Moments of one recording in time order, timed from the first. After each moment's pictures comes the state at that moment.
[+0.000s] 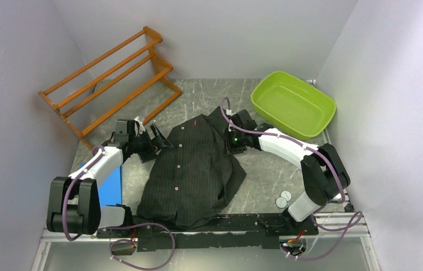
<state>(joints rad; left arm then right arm) -0.07 1.29 0.66 -0.22 0.49 -0.67 0.58 1.59 1.01 -0.43 -0.20 0.41</state>
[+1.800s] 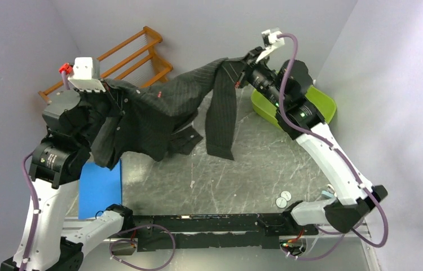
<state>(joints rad) -0.33 0.92 1.52 -0.69 -0.17 -0.20 0.58 1.26 1.54 -0.08 -0.13 0.29</state>
